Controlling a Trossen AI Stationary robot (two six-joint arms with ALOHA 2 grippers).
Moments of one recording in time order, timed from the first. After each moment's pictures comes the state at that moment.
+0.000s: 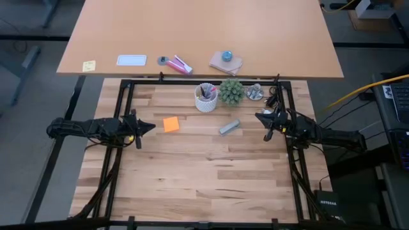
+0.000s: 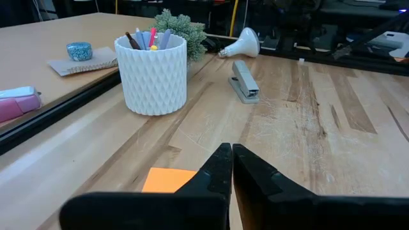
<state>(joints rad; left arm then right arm) -0.12 0.01 0.11 -0.36 -0.43 -0.16 -0.09 0.01 0.01 0.06 0.31 -0.03</state>
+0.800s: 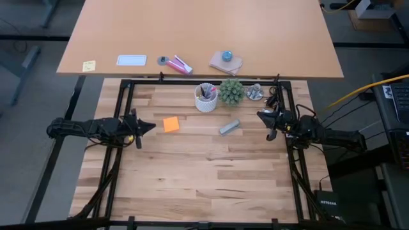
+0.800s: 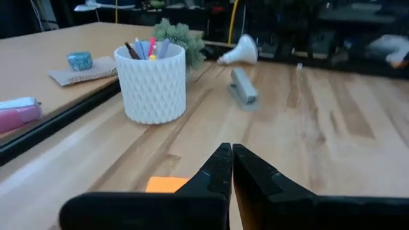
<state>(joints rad) -0.12 0.01 0.11 -0.30 -0.43 -0.14 -0.09 0.01 0.01 0.21 0.25 0.05</state>
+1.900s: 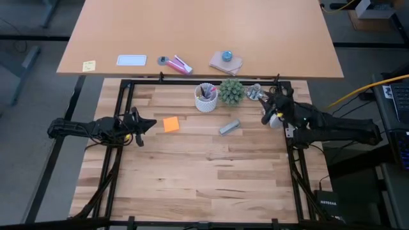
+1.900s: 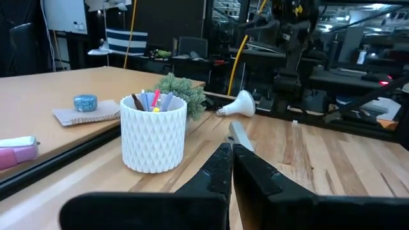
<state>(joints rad) -0.11 0.01 0.04 -0.01 -0.46 -0.10 -0.09 0.50 0.51 -0.17 0.67 -0.11</state>
